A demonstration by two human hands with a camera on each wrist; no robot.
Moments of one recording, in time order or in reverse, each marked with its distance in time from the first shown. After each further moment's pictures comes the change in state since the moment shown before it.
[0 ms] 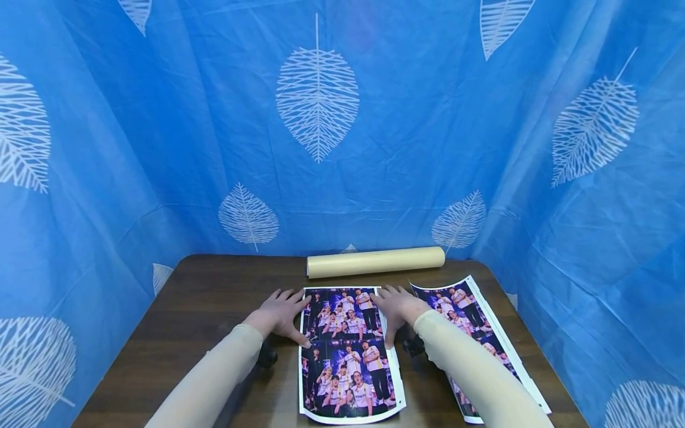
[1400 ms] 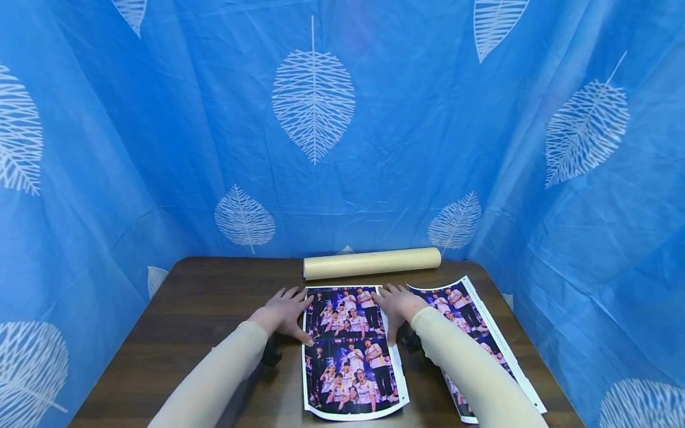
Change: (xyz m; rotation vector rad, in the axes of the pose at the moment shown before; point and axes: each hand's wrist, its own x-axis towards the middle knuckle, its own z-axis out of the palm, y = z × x) left_hand 0.009 0.013 -0.006 0.043 -0.002 0.022; right_hand -0.001 0.009 -0.002 -0.021 -0.048 0.068
